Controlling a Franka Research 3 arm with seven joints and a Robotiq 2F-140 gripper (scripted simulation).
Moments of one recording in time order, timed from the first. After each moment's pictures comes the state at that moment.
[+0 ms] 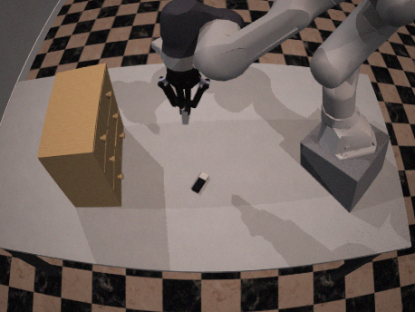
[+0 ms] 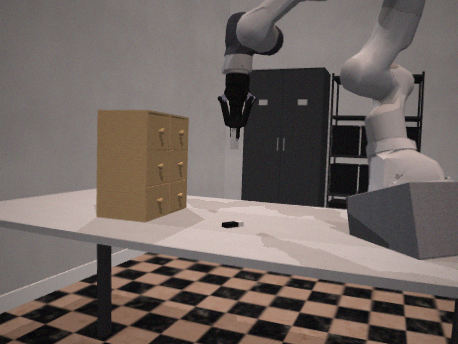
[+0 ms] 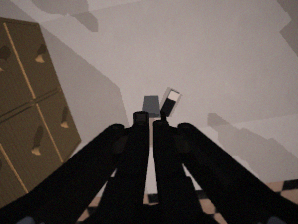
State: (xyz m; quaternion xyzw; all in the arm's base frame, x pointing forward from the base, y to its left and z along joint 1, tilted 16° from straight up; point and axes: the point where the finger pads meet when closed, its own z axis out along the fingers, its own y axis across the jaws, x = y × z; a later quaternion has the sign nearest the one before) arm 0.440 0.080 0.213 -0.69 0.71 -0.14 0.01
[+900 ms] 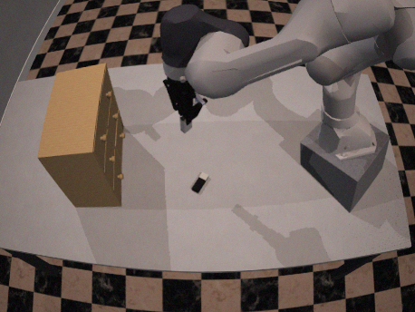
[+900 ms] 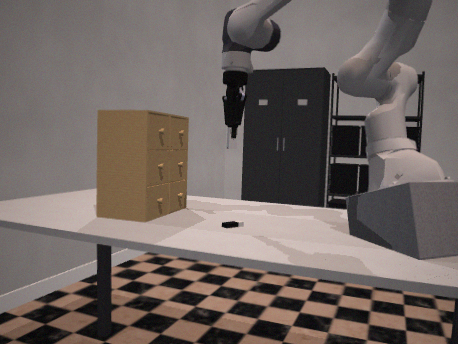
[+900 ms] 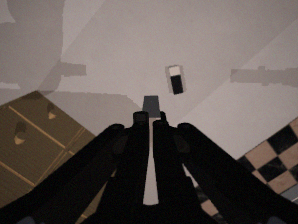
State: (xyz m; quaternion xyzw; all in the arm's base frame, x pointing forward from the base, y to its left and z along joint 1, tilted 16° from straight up) arm 0.436 0.107 0.208 -0.44 0.89 -0.13 0.06
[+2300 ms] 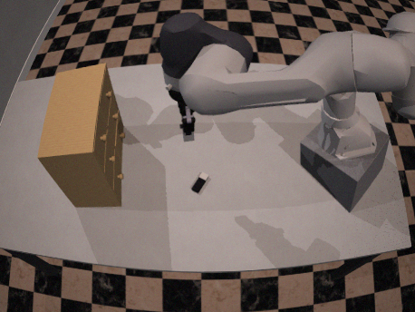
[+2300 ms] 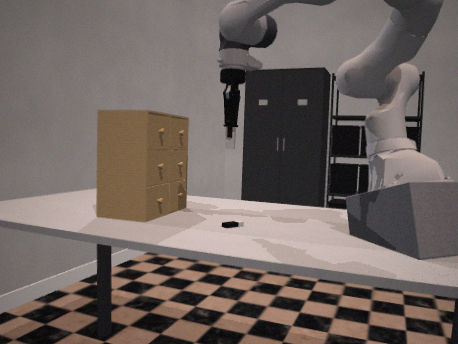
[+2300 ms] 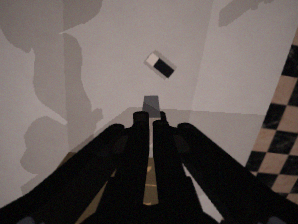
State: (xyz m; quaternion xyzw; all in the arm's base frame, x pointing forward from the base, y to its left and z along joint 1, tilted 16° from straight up) arm 0.427 0.137 0.201 -0.12 0.98 -0.11 0.09
